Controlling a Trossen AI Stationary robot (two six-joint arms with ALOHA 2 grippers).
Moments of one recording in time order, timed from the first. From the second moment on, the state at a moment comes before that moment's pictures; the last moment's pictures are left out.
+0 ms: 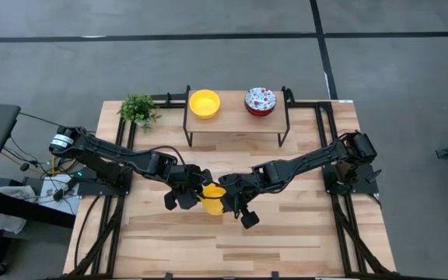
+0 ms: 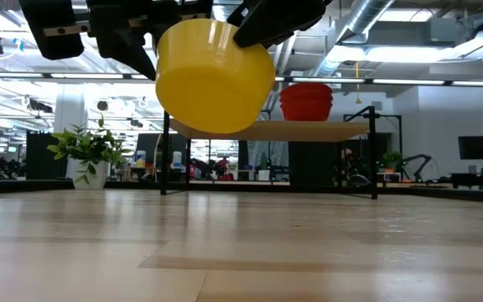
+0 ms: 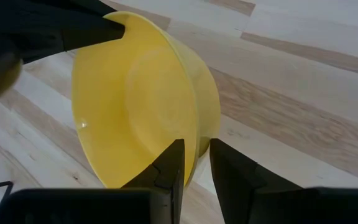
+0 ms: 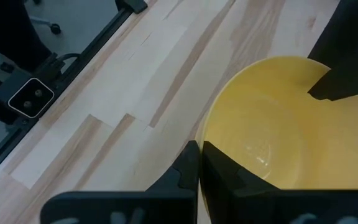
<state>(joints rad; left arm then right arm) -0.26 1.46 1.05 -0.52 0.10 0.99 0.25 1.81 1.39 -0.41 -0.21 -0.25</state>
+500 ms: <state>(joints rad) -0.26 1.46 1.05 -0.52 0.10 0.96 0.26 1.81 1.39 -0.41 -0.21 -0.24</state>
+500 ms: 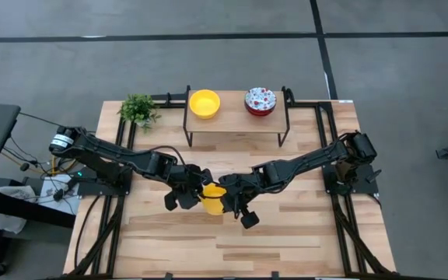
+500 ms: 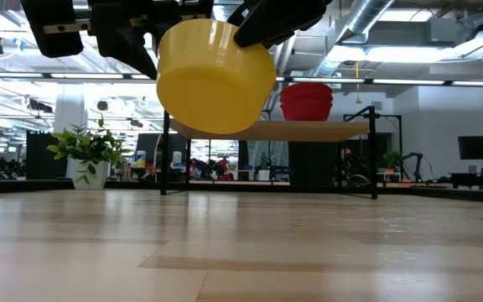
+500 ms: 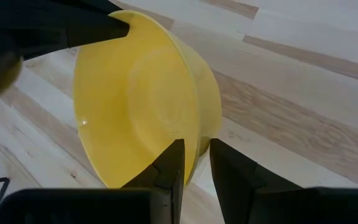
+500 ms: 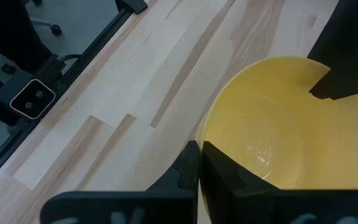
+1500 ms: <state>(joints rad) -0.26 1.46 1.04 -0.53 0.11 0.97 0.25 1.81 1.39 -0.41 -0.21 -0.24</state>
